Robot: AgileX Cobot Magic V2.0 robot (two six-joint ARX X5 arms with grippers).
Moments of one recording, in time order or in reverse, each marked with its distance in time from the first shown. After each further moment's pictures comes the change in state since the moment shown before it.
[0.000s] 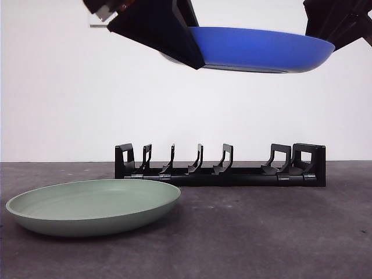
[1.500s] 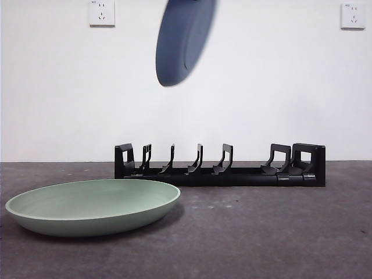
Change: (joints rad) left arm 0.352 0.003 0.003 0.548 0.324 -0.831; right arm 0.001 -0.326 0.332 -0.055 0.262 0.046
